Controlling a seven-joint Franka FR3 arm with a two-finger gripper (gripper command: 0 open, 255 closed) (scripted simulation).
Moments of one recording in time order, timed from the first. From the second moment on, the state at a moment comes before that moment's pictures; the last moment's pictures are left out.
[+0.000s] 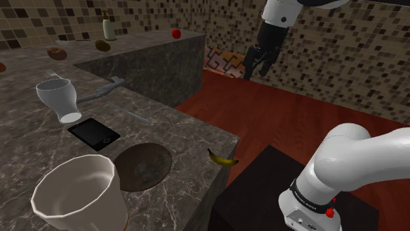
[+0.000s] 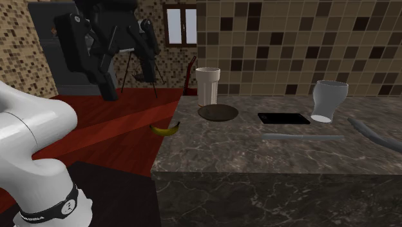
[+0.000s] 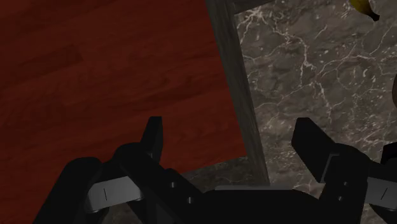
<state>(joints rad) 0.00 -0.83 0.02 -2.35 0.06 1.63 0.10</state>
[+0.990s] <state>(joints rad) 0.18 -0.81 0.24 -2.57 0.17 1.86 0.10</state>
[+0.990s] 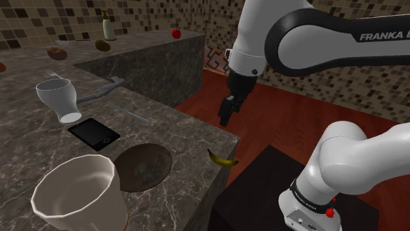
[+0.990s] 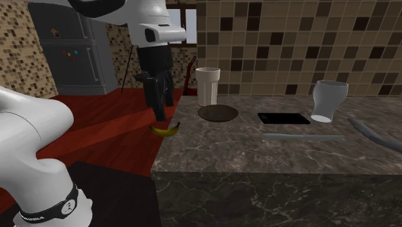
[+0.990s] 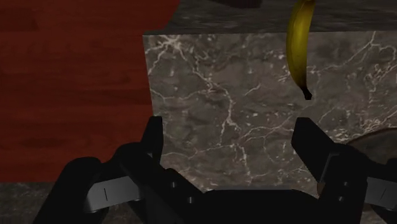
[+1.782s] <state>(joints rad) 0.30 -0.69 0.42 -2.68 0.24 2.08 0.12</state>
